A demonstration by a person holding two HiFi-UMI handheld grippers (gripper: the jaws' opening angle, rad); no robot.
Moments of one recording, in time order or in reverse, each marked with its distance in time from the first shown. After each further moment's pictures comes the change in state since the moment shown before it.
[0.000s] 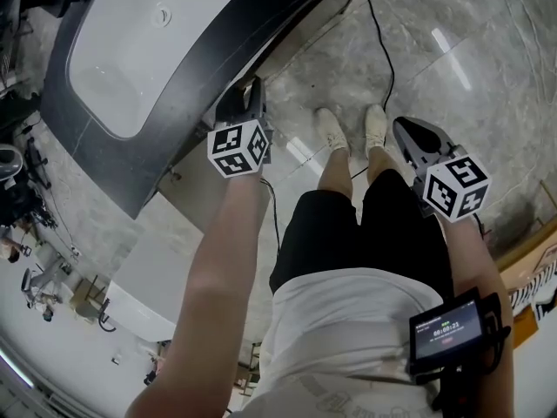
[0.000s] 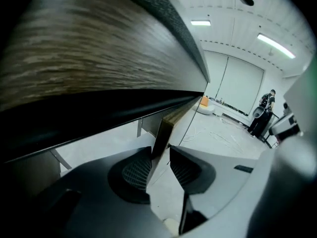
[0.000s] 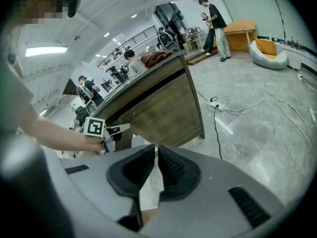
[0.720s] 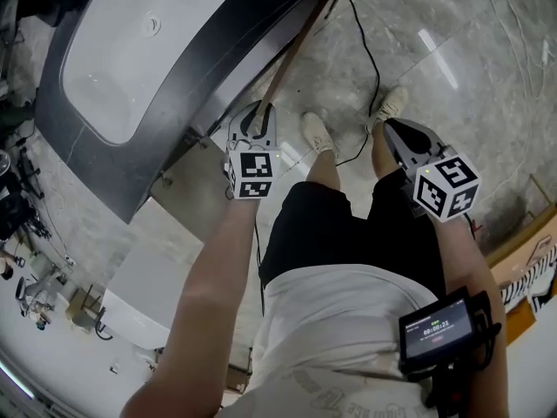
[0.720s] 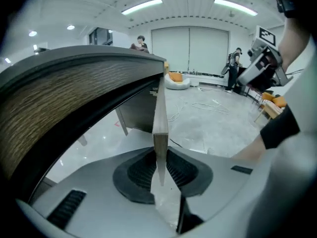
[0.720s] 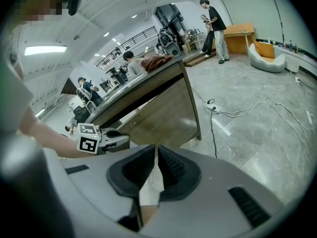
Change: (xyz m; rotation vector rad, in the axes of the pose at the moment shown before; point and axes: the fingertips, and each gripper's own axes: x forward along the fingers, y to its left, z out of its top) left arm -0.033 -0.069 -0.026 0.446 0.152 -0.099; right arm -0.025 0.008 0.012 -0.008 -0.007 -0.027
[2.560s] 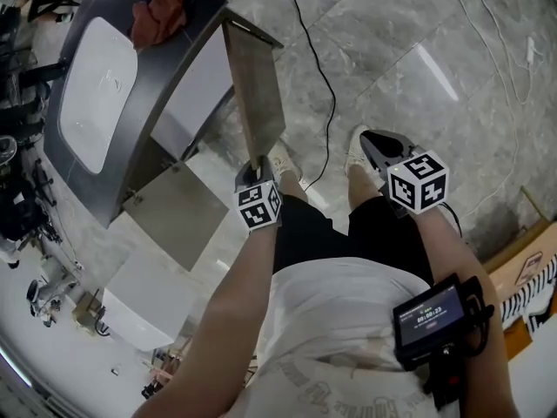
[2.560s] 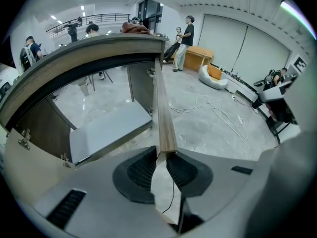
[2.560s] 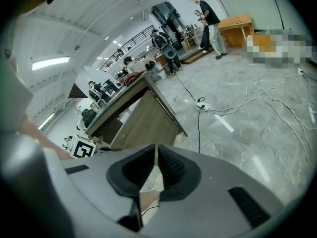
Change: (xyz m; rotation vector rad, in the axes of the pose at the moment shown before) left arm 0.033 -0.200 0.036 -0.526 0.233 0.205; right arm -0.120 -0.188 -0.002 0.026 0.041 0.093
